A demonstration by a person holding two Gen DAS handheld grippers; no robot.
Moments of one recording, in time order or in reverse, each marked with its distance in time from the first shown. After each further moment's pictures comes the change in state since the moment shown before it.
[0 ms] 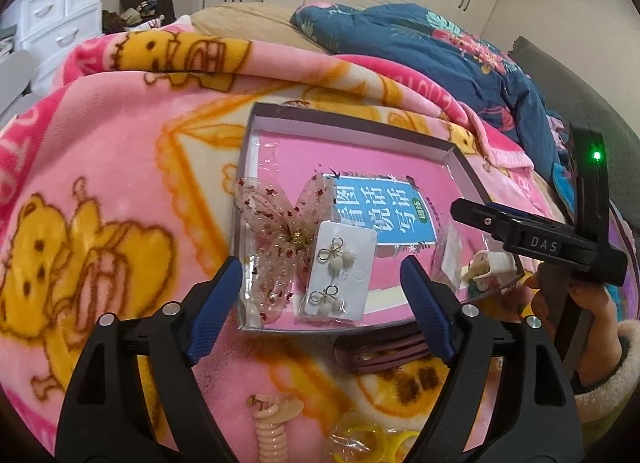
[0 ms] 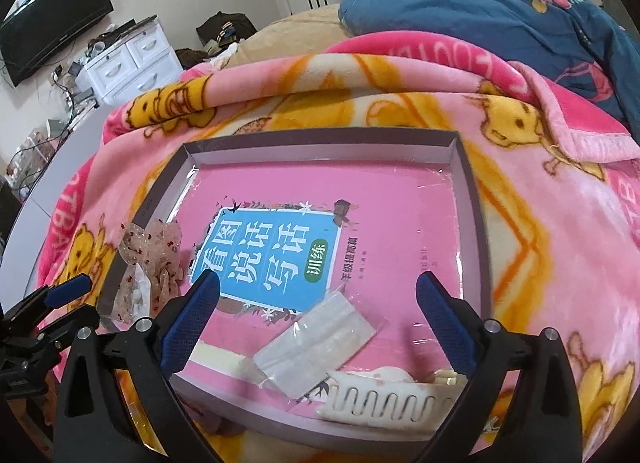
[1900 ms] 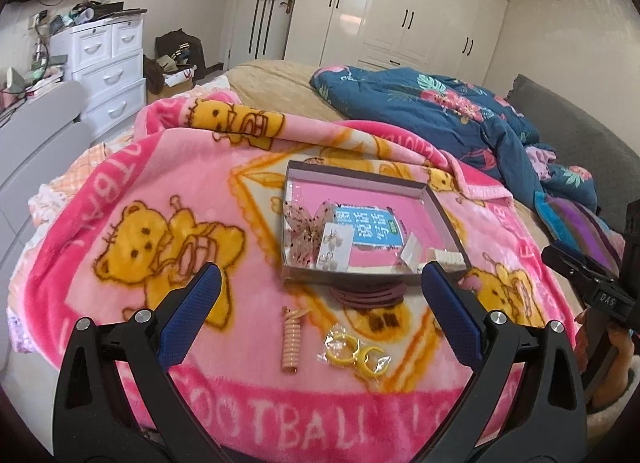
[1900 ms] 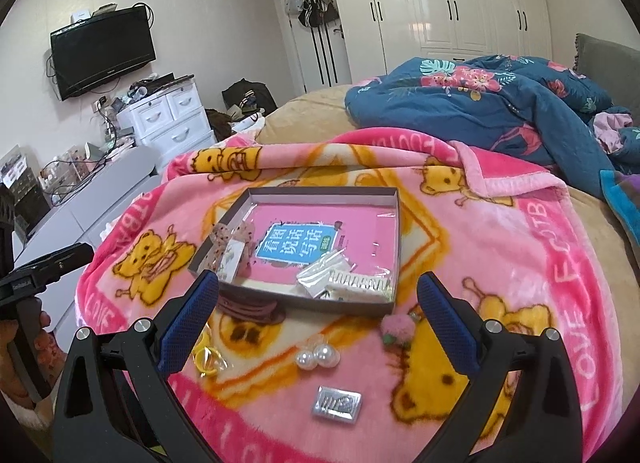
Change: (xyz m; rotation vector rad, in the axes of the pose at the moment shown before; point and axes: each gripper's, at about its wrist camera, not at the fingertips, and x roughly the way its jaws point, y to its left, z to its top) left arm -0.159 -0.021 -0.045 0.000 -0.184 0.078; right arm -0.209 0.016 -0.093 -0.055 -0.279 -0.001
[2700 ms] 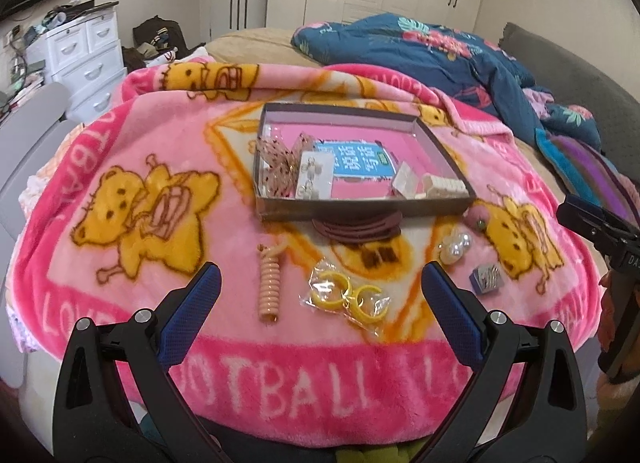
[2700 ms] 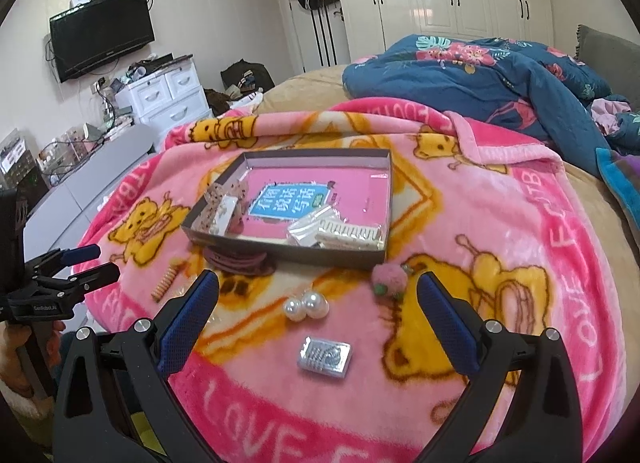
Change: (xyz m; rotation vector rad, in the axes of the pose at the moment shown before) left arm 0.031 -0.028 -0.053 0.112 0.131 0.015; right arm -0.003 -0.010 -0.043 -0.011 0.073 -0.007
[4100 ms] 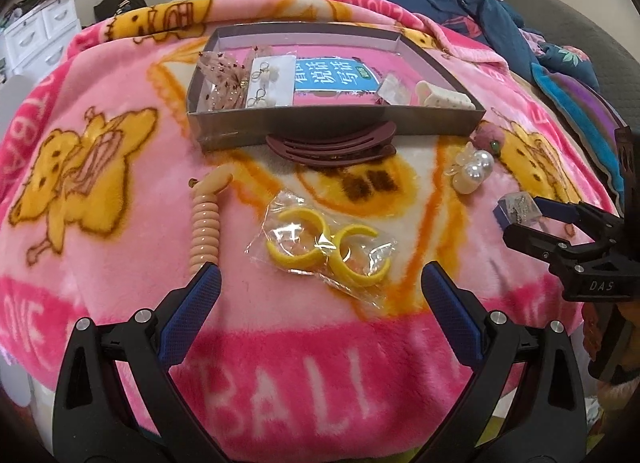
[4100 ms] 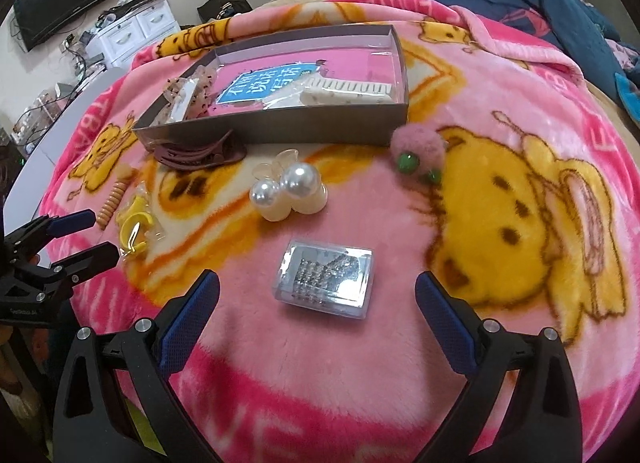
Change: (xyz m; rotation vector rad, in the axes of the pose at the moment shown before) left arm 0.080 -0.018 -0.034 0.080 0.172 -0.056; right arm 0.092 -0.001 -0.071 0.055 0.260 -0.024
